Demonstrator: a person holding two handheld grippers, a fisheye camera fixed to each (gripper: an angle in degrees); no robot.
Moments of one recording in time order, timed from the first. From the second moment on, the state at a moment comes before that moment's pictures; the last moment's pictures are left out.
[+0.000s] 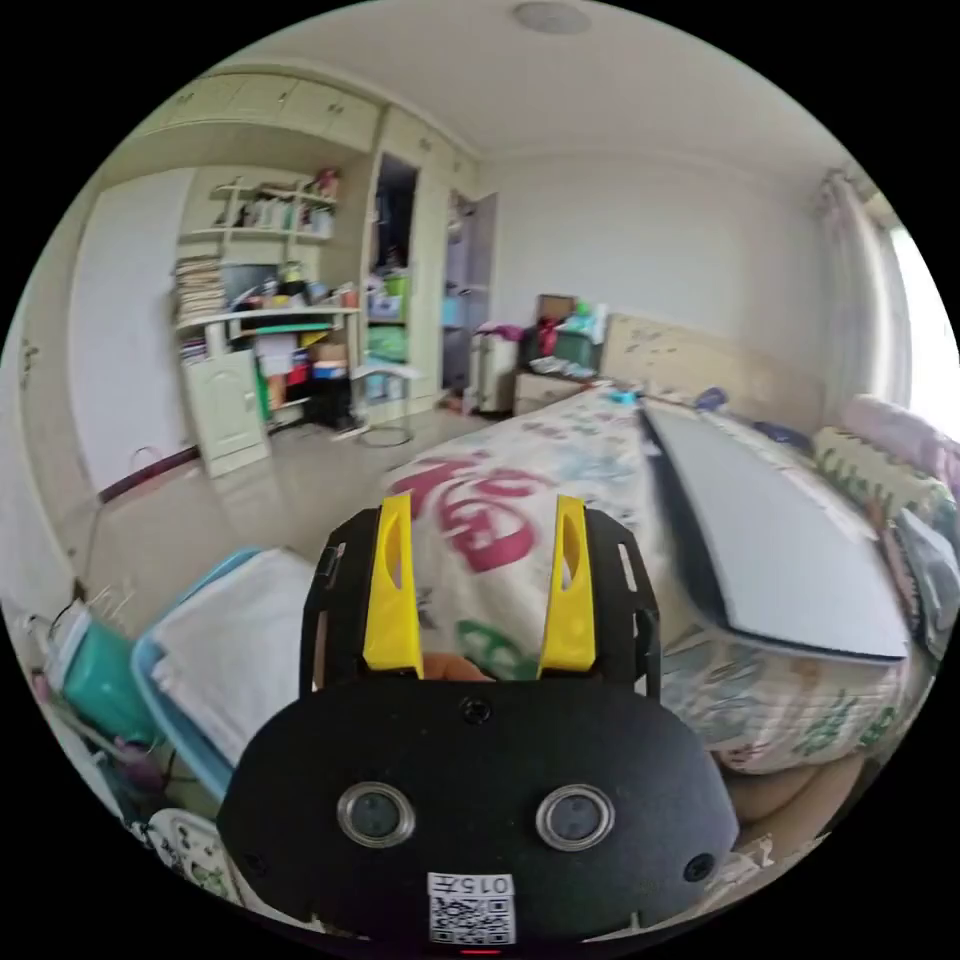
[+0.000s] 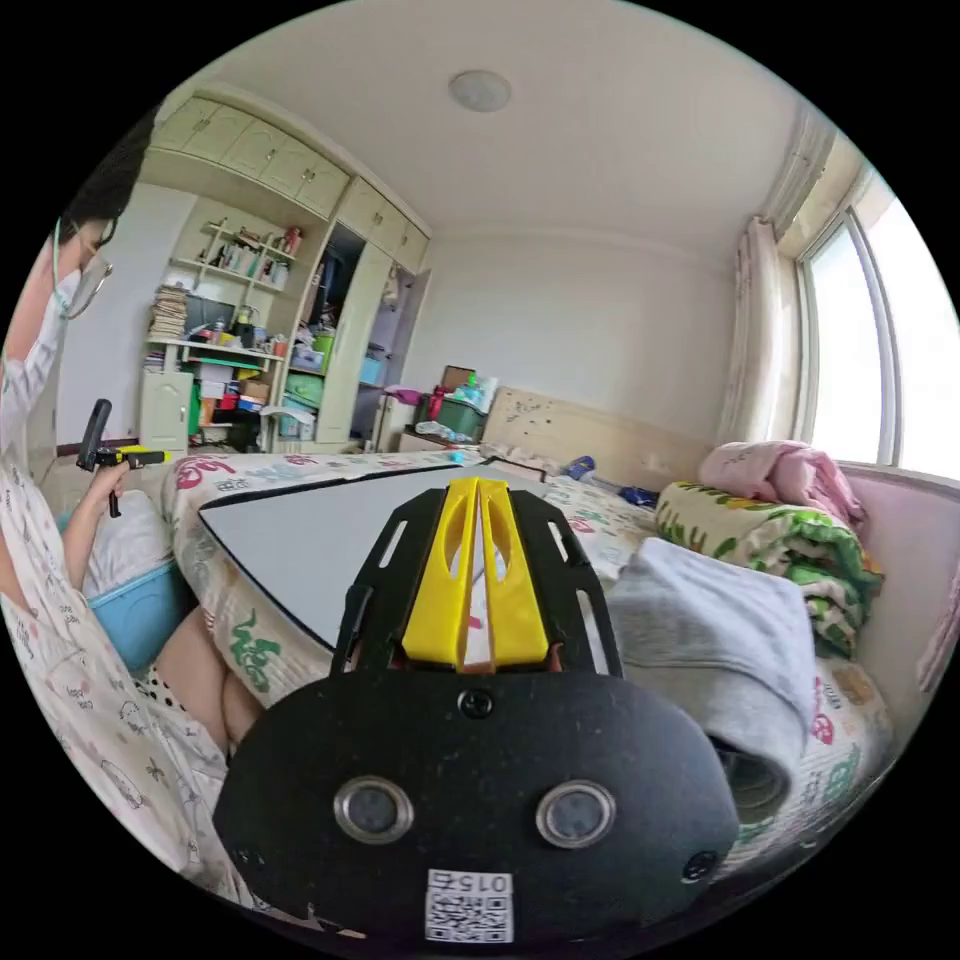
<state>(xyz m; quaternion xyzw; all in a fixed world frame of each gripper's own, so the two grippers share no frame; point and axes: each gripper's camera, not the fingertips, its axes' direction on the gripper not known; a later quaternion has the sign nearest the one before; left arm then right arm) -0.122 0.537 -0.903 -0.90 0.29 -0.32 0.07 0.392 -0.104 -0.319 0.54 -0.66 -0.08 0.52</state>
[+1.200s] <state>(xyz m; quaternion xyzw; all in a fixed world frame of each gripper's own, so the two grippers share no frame) -0.001 0.286 -0.494 -0.23 0.46 -0.85 -0.07 0.385 0.019 -0.237 0.42 -0.79 -0.12 0.43</state>
